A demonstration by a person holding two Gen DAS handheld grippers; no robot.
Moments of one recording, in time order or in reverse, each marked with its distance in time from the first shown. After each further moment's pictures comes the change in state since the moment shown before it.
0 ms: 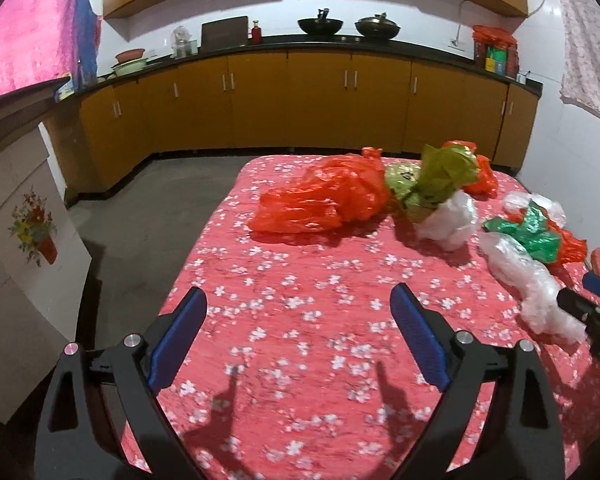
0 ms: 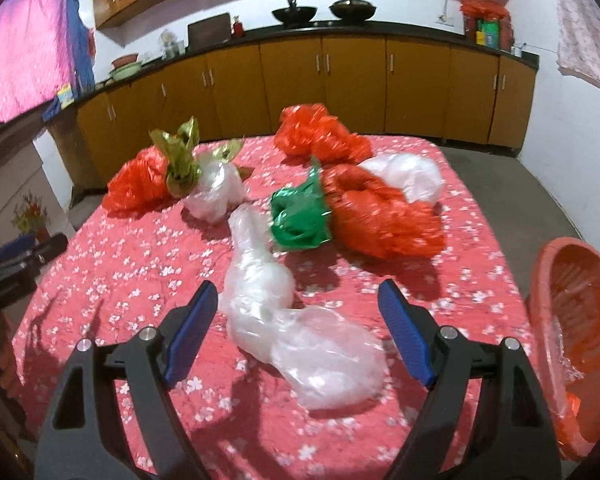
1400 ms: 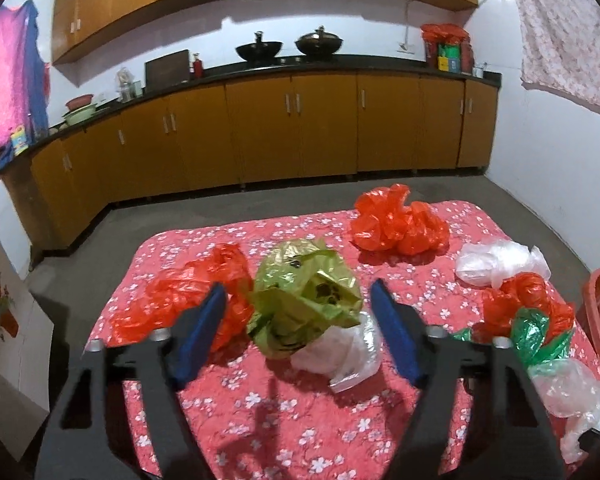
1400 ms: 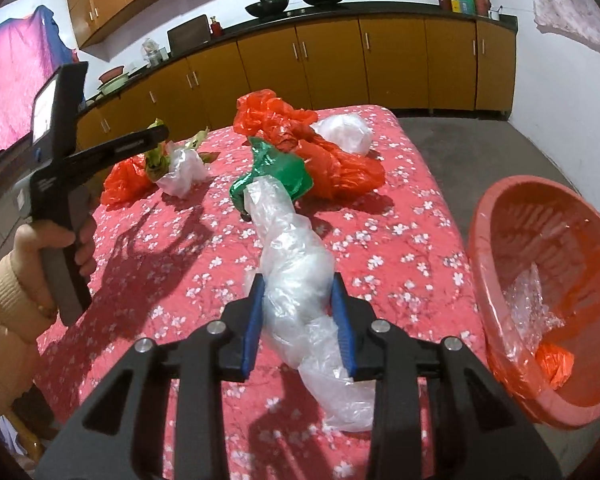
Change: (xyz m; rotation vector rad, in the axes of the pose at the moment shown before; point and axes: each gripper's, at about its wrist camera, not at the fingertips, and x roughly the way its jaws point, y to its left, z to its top) left arm 0.058 -0.128 0.067 0.145 -0.087 -0.105; right arm -0.046 -0.070 -0.036 0.120 0.039 0.036
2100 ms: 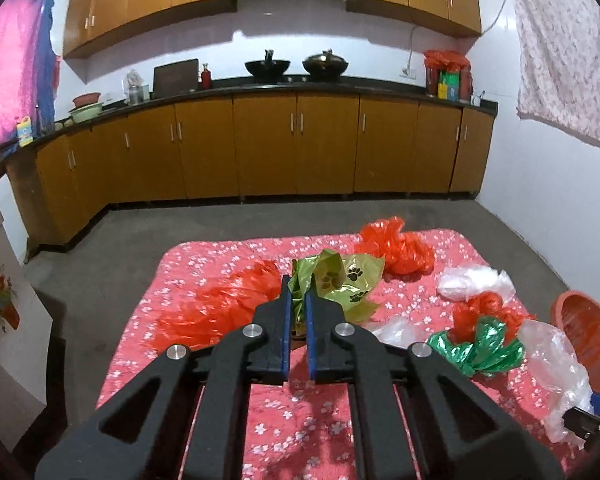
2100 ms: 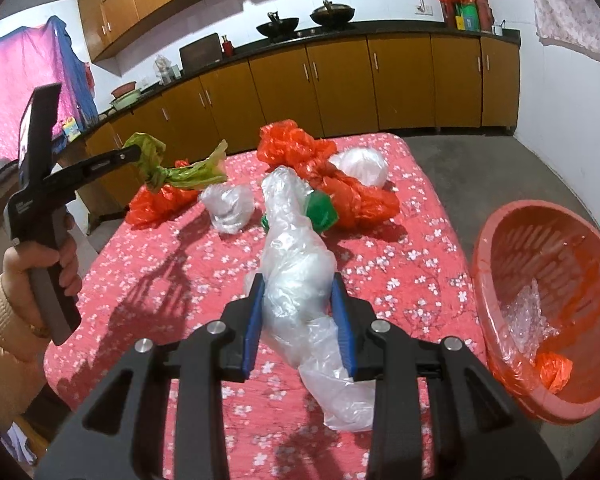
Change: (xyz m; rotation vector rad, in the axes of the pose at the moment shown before) left arm -0.072 0.033 0.011 -0.069 -0.070 -0.032; right arm -0.034 0.019 0.010 -0.007 -0.076 0.038
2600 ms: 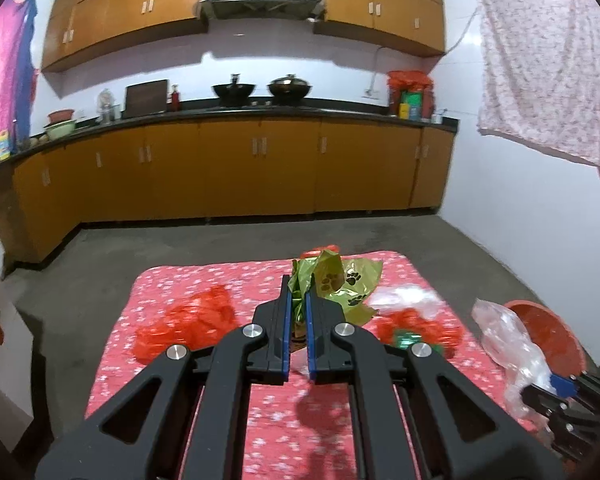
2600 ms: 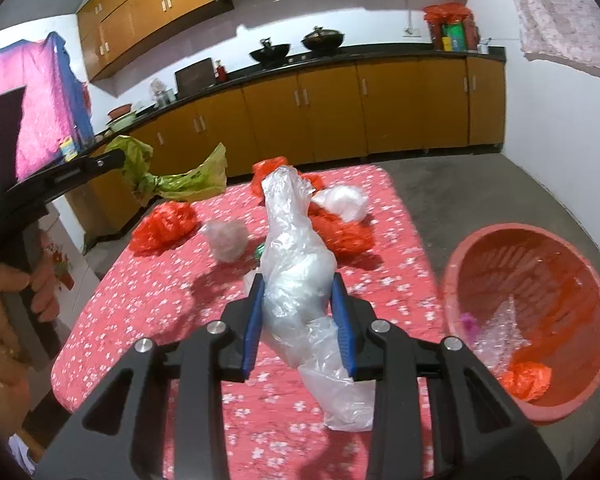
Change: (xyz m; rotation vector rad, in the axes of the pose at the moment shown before) left arm -0.051 -0.038 0.017 0.026 -0.060 -0.141; right arm -0.041 -0.011 0.011 0.021 -0.092 -0.043
